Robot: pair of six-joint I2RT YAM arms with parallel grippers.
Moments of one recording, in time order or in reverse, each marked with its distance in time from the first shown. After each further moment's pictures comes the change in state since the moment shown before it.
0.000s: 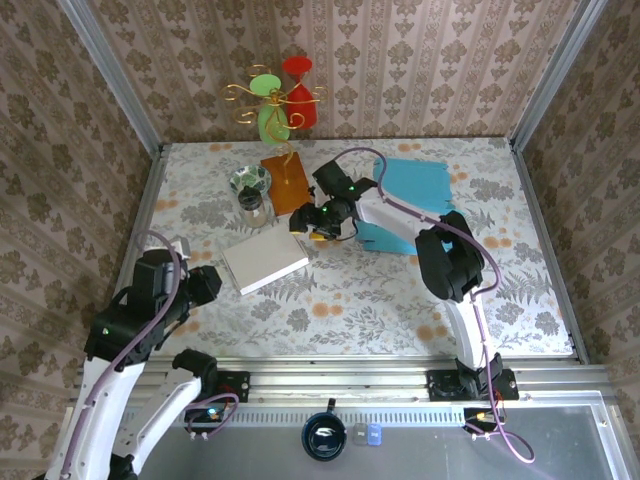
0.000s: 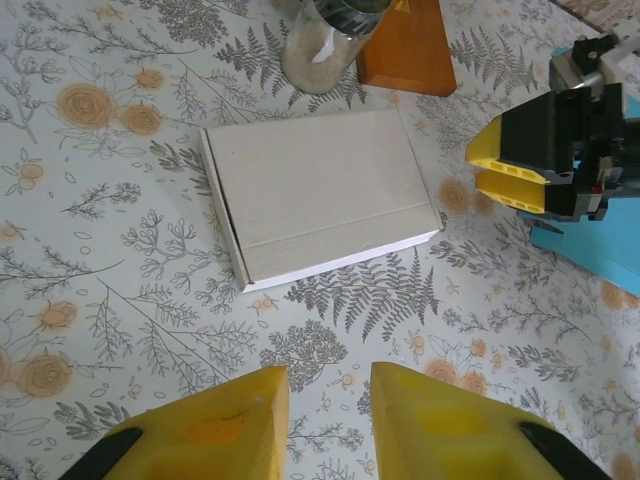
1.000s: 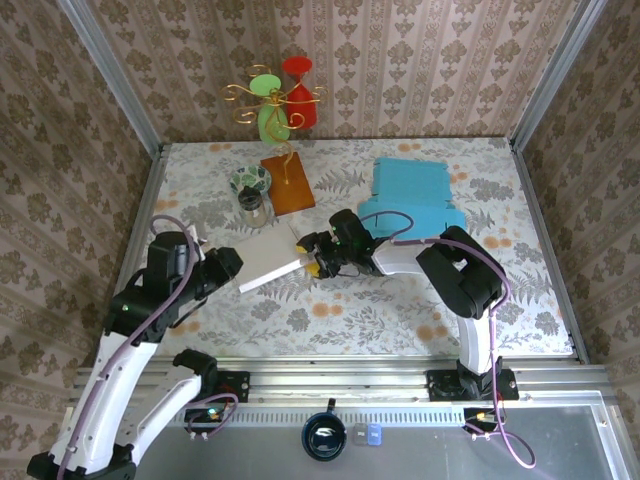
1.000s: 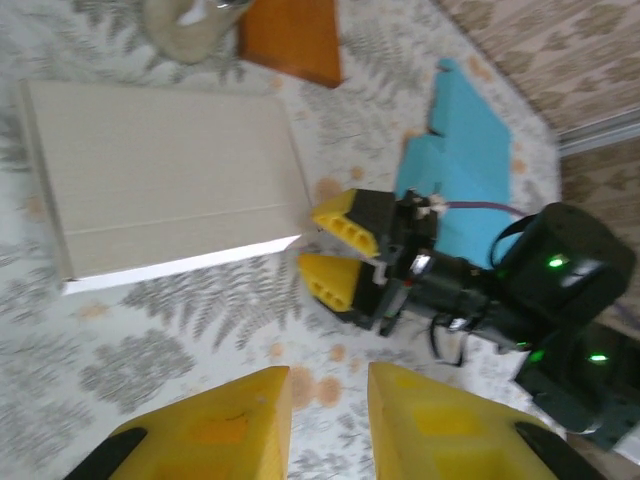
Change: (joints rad) left arm -0.006 0.102 -0.048 0.216 0.187 -0.196; right arm 0.067 -0.201 -0.717 0.879 0.024 0.954
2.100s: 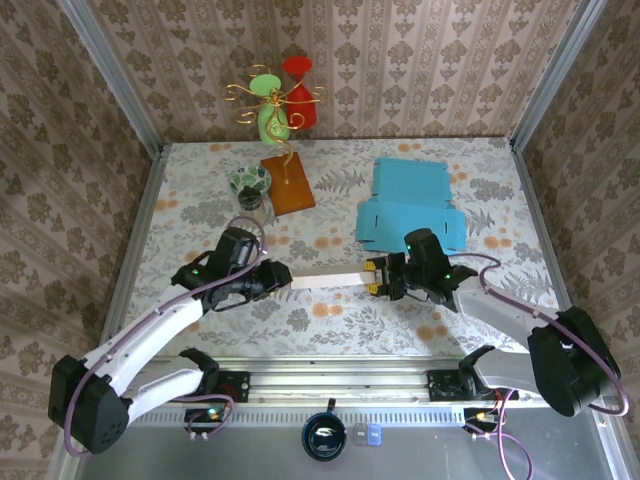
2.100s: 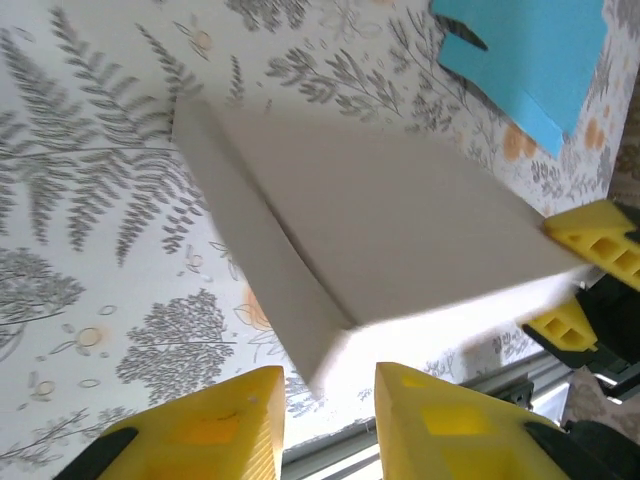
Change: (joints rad) left arm -0.185 0.317 -0.210 0.324 0.212 -0.101; right arm -0.194 -0.731 -0.505 -0.282 -0.020 0.339
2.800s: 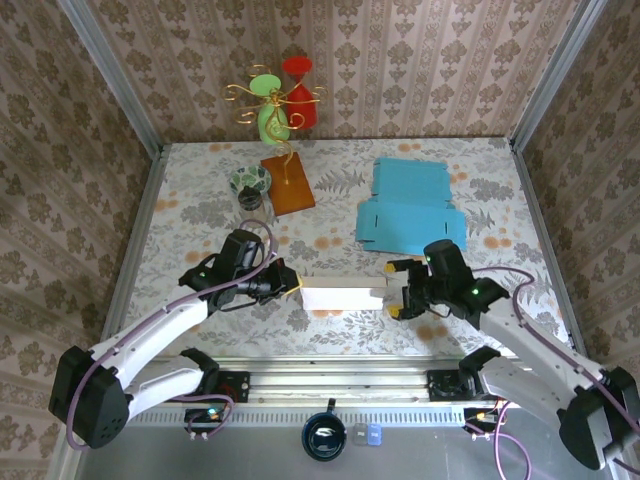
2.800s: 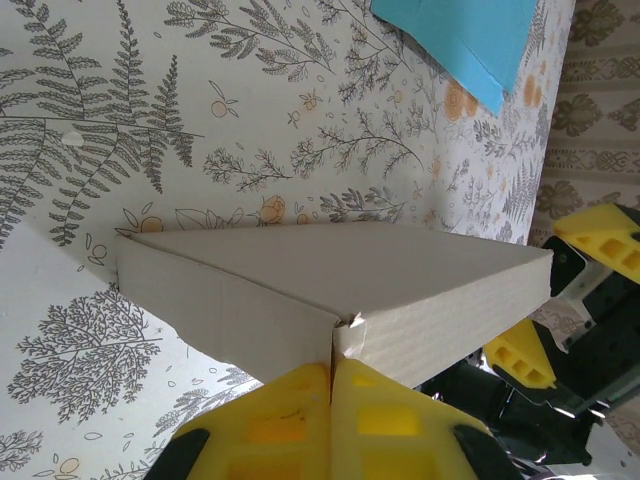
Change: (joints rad) left arm -0.042 0.052 -0.069 0.175 0.127 -0.029; right arm -0.029 -0.297 -0.005 -0.389 0.090 0.019
